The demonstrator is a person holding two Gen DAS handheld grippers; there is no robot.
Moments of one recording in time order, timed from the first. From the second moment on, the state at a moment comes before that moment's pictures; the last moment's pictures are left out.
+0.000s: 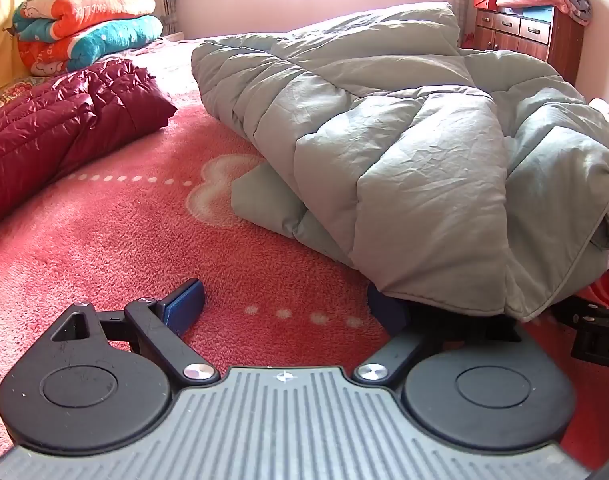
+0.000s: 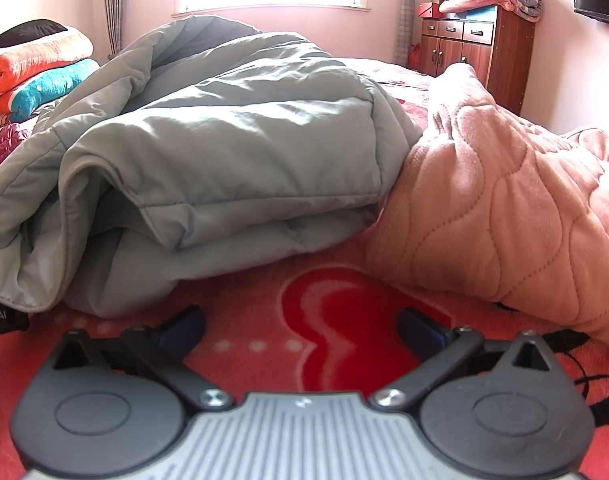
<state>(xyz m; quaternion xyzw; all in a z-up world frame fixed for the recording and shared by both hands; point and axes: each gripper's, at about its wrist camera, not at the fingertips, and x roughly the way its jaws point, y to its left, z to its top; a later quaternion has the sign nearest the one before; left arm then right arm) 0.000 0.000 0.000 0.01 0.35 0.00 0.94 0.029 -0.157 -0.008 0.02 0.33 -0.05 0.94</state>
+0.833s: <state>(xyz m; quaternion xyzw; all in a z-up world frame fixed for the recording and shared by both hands) -0.087 0.028 0.068 -0.04 0.32 0.04 0.95 -0.011 -0.187 0.075 0.03 0.31 -0.07 0.95</state>
